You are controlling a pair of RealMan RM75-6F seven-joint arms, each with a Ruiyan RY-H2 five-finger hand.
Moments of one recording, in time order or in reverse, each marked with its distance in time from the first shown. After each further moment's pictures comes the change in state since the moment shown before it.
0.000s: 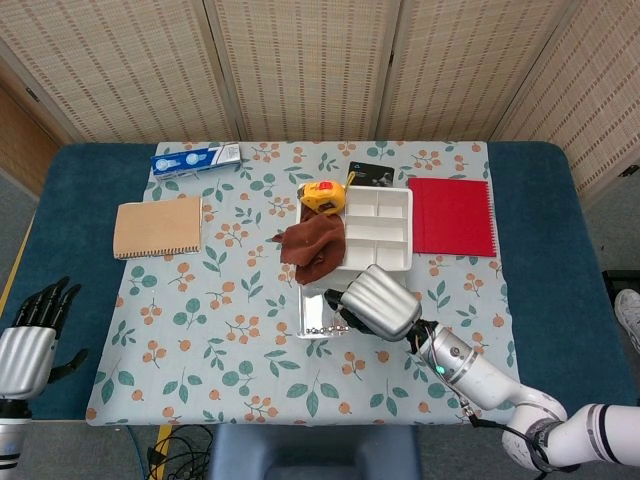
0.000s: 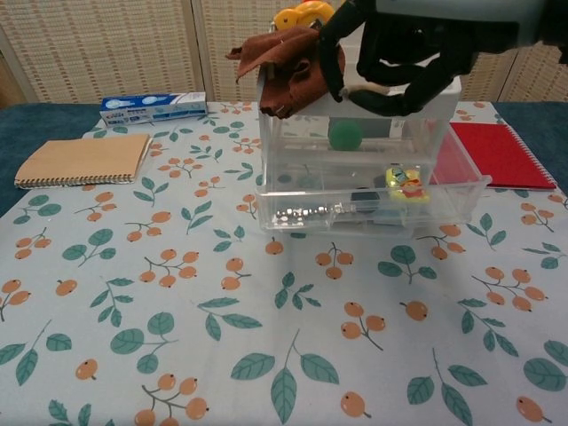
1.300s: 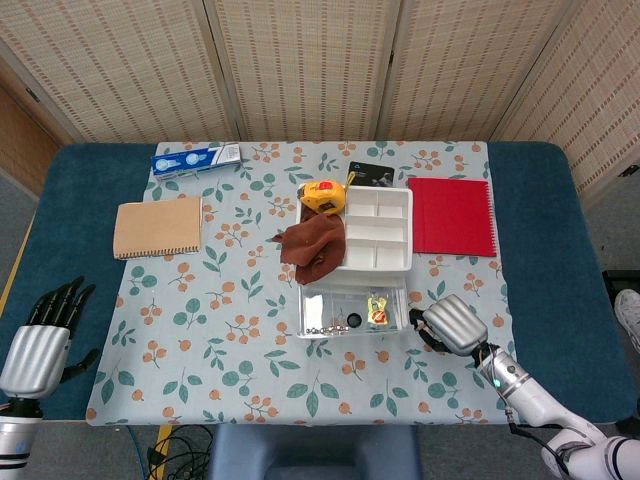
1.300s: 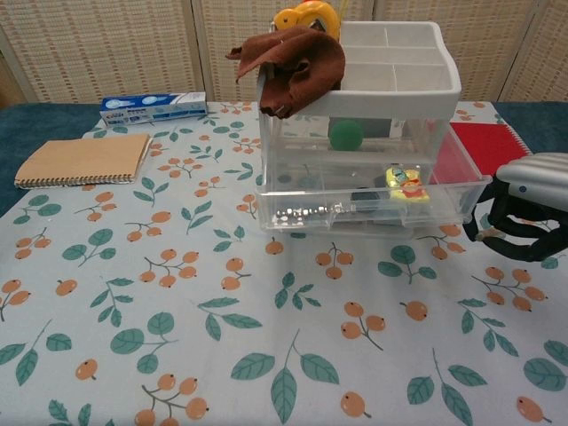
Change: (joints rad) left arm -0.014 0.007 0.007 -0.058 0.011 -0.015 0.065; right arm -0.284 -0.211 -0.153 0.536 -0.151 0.023 0.312
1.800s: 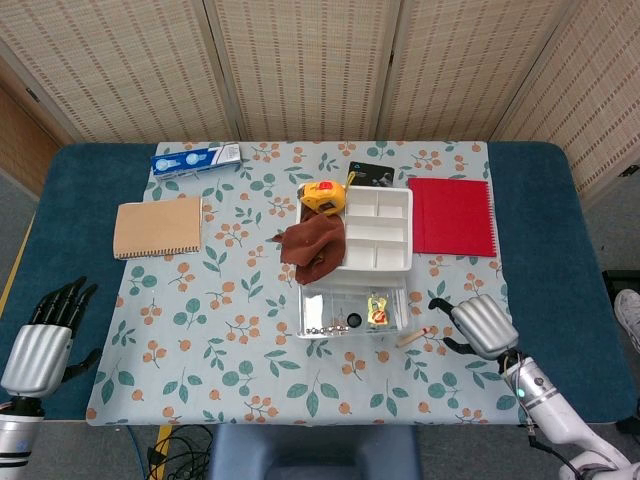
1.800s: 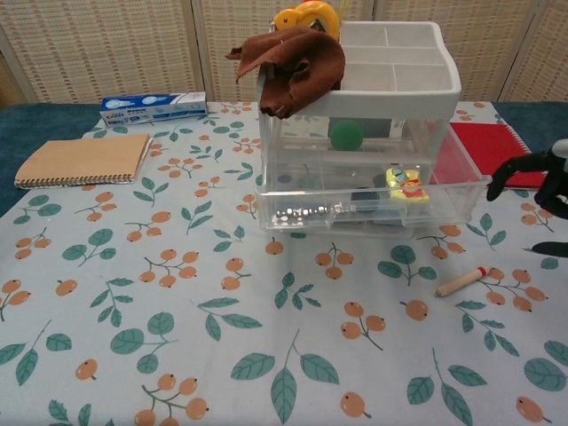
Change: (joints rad) left arm -0.007 -0.011 -0.001 0.023 0.005 -0.007 -0.023; right arm -0.114 0.108 0.019 -0.141 0.076 0.116 -0.099
